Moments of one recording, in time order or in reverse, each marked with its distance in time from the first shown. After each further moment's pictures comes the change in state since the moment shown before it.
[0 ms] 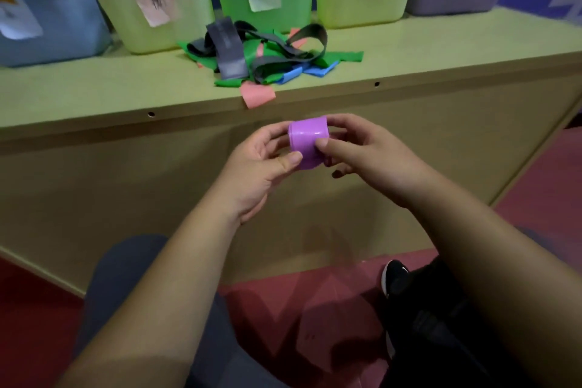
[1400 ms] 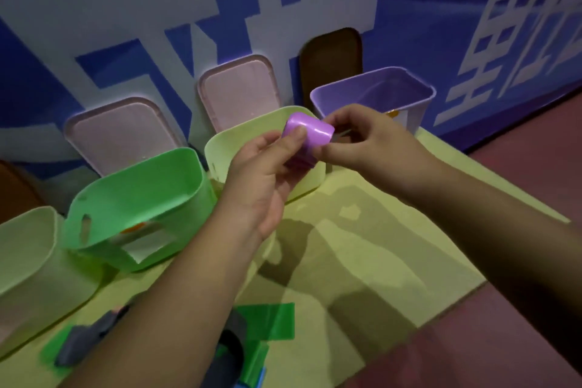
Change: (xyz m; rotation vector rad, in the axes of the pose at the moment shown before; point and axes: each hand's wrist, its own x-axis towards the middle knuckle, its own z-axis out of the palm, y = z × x) left_hand 0.440 0.212 0.173 -0.285 0.001 -0.213; right_hand 0.302 -0.174 -0.309 -0.186 0.349 0.115
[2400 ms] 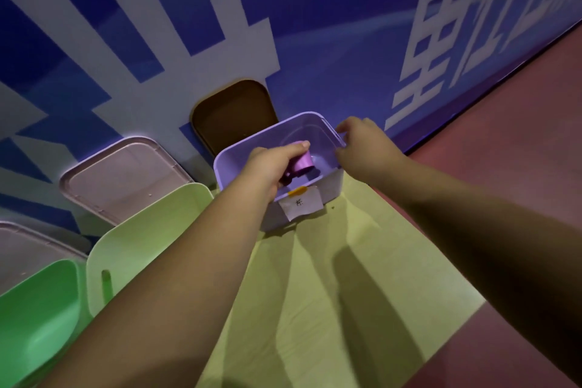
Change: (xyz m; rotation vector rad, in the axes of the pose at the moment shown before) left_hand 0.254 -0.083 0.184 0.586 0.174 -0.395; right_hand 0.177 0.131 -0.193 -0.461 0.078 0.345
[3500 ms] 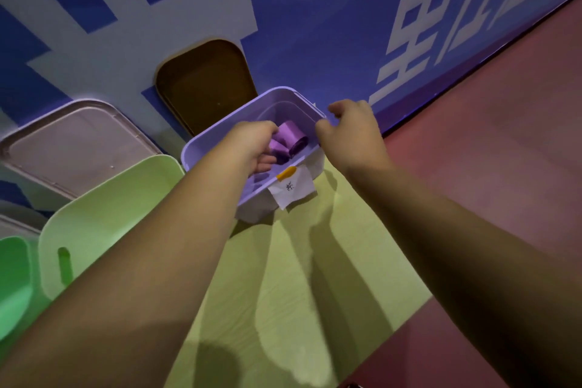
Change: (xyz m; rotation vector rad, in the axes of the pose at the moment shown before) left_hand -0.007 -0.001 0.009 0.315 0.003 -0.099; right_hand -0.032 0.000 0.019 0.204 0.198 0.131
